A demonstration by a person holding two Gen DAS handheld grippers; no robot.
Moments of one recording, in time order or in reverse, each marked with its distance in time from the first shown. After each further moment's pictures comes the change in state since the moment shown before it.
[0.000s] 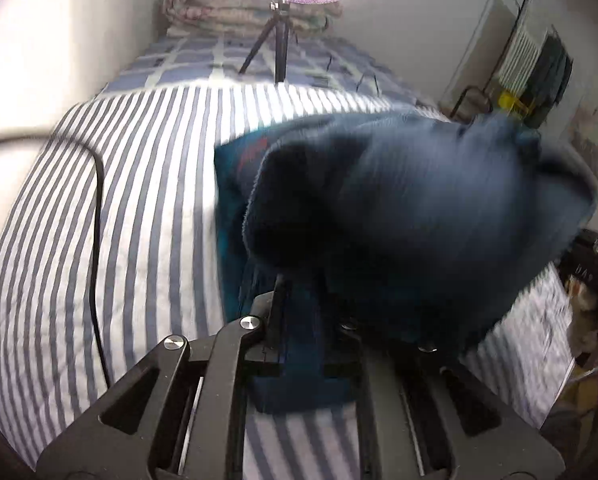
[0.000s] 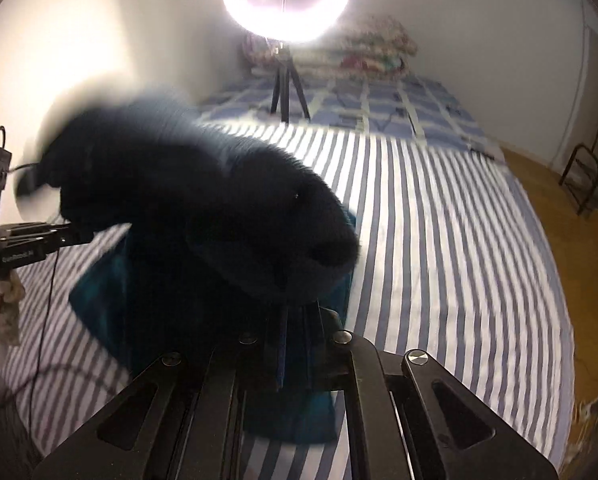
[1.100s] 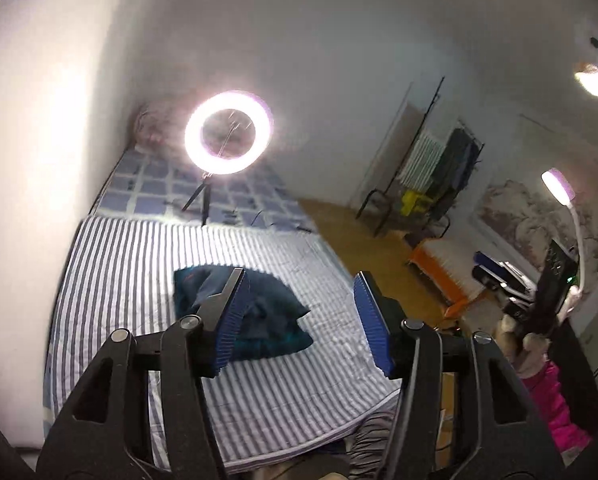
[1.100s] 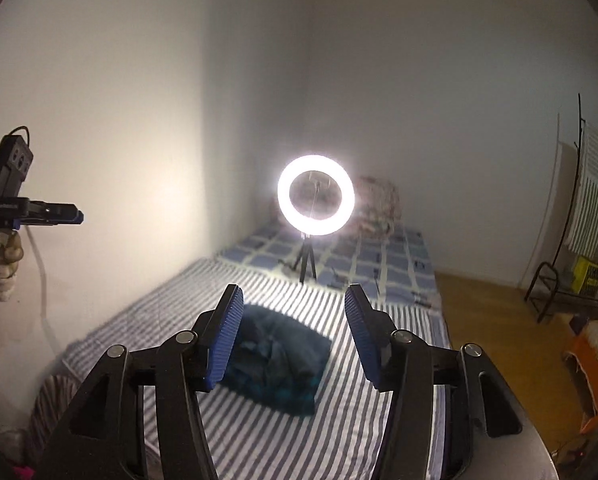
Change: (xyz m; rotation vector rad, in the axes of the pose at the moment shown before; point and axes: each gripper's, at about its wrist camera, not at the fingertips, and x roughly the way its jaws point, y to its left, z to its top) left arm -0.414 -0.056 0.012 -0.026 -0.386 -0.288; right arm -0.393 0.052 0.011 -0.158 -0.495 -0.014
